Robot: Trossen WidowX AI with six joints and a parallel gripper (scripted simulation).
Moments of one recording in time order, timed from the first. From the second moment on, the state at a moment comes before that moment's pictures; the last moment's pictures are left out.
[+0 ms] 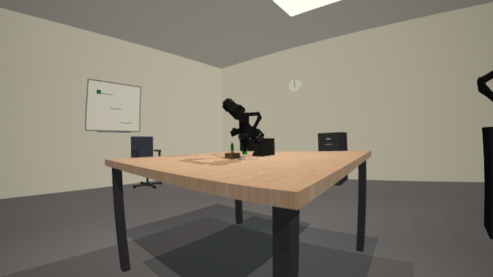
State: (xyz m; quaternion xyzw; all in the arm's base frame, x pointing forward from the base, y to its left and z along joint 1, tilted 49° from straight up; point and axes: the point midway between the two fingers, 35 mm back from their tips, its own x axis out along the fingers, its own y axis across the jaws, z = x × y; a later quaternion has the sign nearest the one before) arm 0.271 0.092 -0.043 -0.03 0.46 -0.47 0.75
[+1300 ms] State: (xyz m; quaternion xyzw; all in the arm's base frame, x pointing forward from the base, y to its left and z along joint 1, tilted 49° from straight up) arm 0.261 0.089 0.073 -0.02 0.46 -0.47 0.75
